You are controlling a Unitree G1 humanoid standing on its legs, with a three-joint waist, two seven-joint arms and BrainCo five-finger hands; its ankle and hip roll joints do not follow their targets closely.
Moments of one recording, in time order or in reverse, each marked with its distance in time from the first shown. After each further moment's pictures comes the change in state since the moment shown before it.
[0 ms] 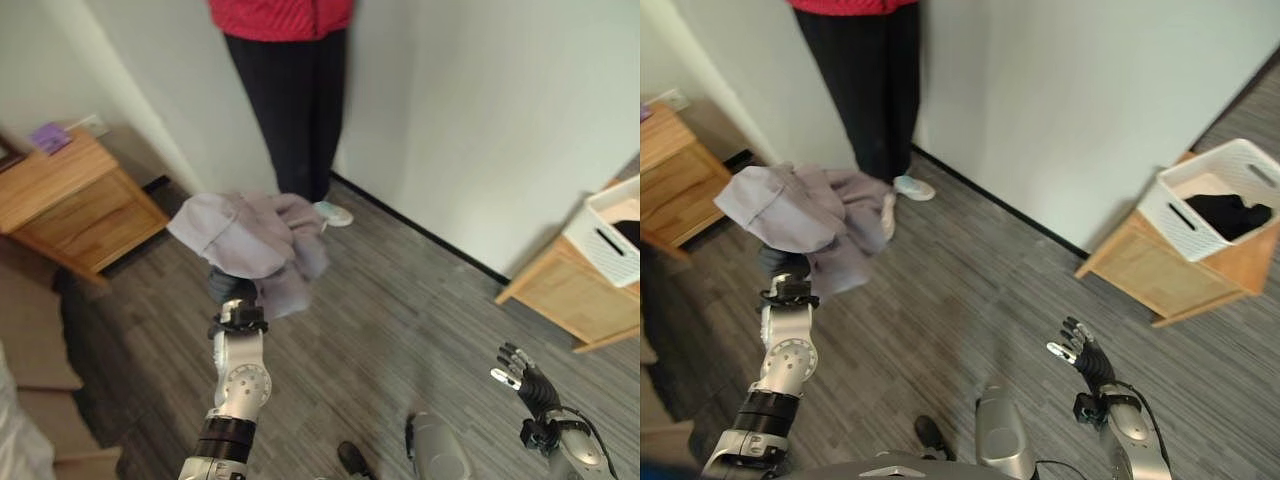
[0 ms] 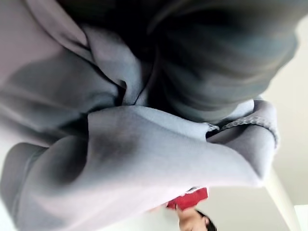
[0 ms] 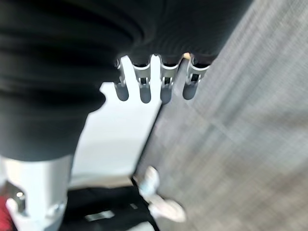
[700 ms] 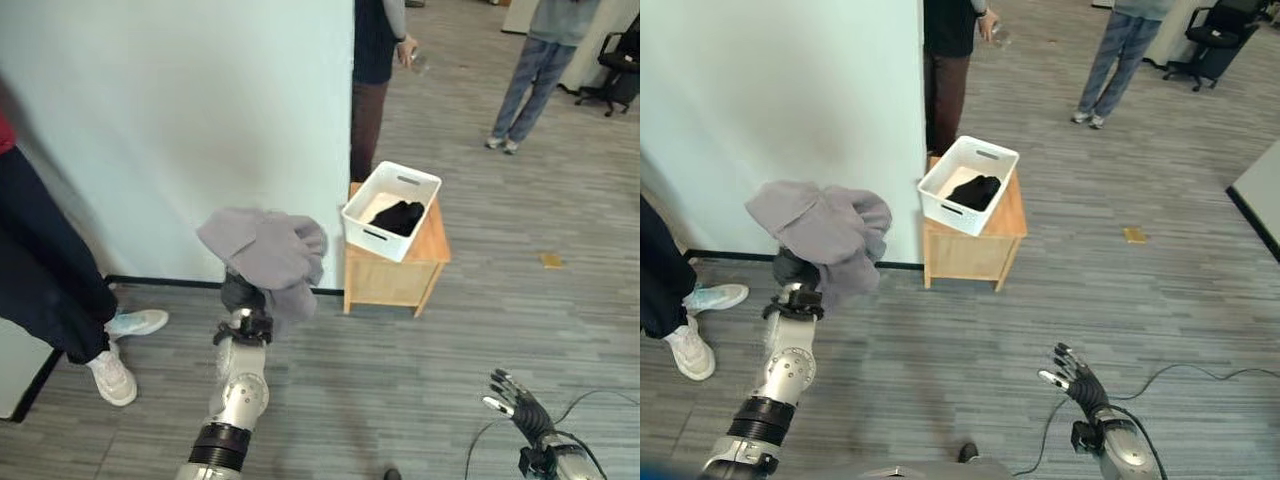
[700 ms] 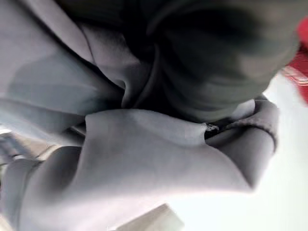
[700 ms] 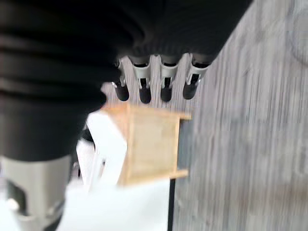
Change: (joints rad) left arm 0.029 -0.023 -0.060 0.091 0.057 0.086 0.007; right arm 0.101 -0.027 0.055 -0.016 -0.028 0.013 0.010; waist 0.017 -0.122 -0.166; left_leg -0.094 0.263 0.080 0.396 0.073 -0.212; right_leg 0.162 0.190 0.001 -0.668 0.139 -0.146
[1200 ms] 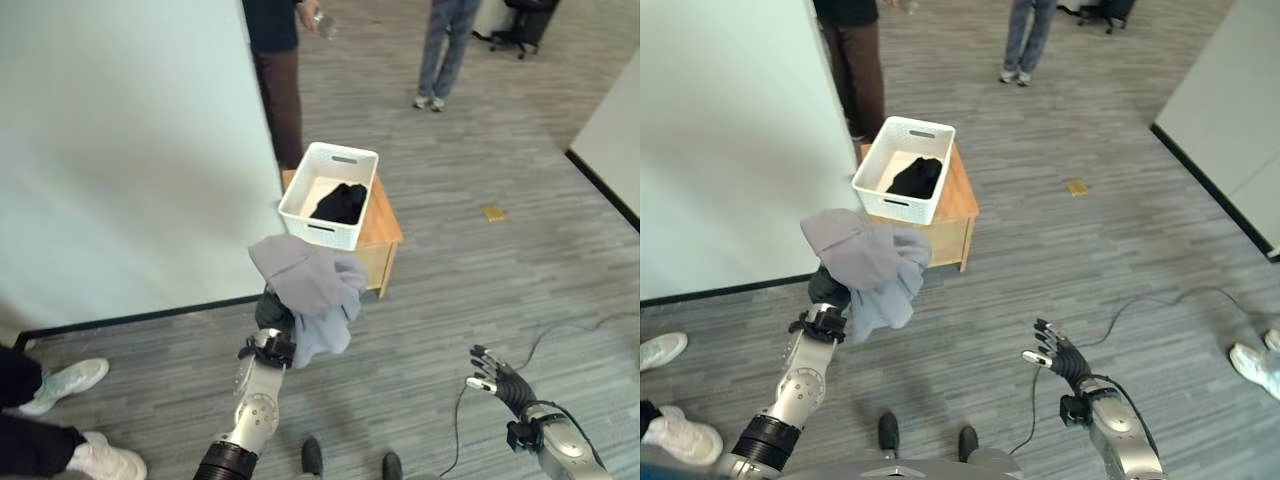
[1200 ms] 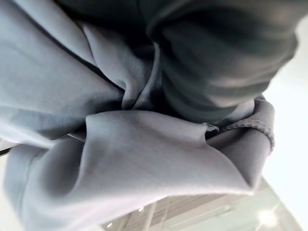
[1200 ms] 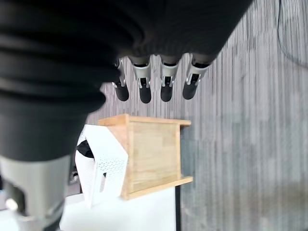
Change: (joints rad) left arm 0.061 0.029 -0.117 -0.068 -0.003 0.085 -0.075; right arm -0.083 -0.026 0.105 -0.006 -0.012 0.007 0.054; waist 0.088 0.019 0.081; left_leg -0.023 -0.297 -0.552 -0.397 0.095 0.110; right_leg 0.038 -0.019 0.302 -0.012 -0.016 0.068
